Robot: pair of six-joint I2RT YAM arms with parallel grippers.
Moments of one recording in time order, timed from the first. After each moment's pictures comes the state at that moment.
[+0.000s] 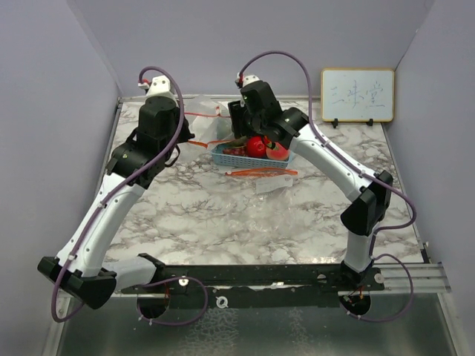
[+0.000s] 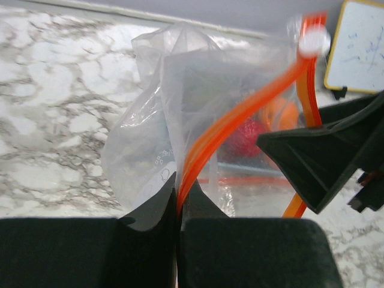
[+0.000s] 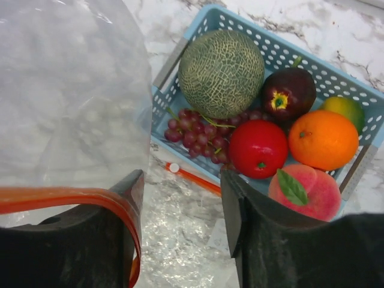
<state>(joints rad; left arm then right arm) -0.48 1.21 1.48 -0.66 -0.33 -0.43 0.76 1.89 2.00 -0.68 0.23 0.24</state>
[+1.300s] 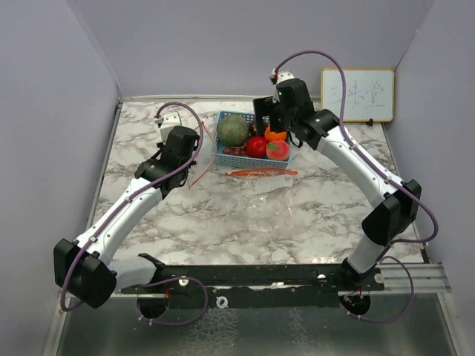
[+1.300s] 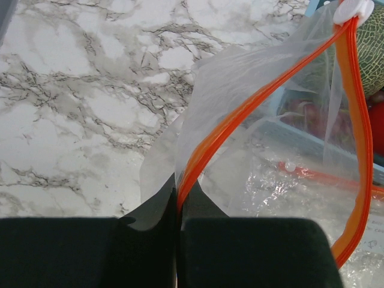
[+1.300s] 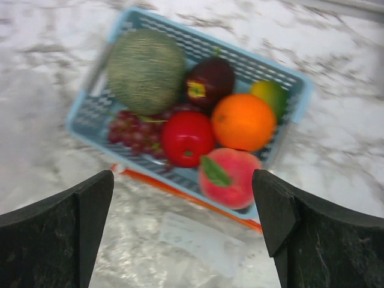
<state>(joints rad) -0.49 1.20 1.08 -0.56 -0.57 -0.52 0.63 1.70 1.74 -0.58 0.18 0.20</state>
